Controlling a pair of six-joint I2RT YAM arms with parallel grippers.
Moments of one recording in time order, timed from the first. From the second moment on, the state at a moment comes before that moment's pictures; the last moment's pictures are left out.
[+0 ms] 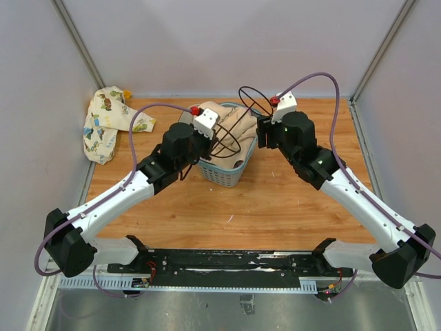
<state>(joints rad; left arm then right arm) -0.72 1.24 1.03 -0.04 -0.13 0.03 0.66 1.20 1.20 -0.31 0.34 0.09</state>
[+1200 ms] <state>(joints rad) -0.77 1.22 1.35 -0.22 0.27 0.23 0.91 0.86 1.17 -0.43 0.38 -0.19</state>
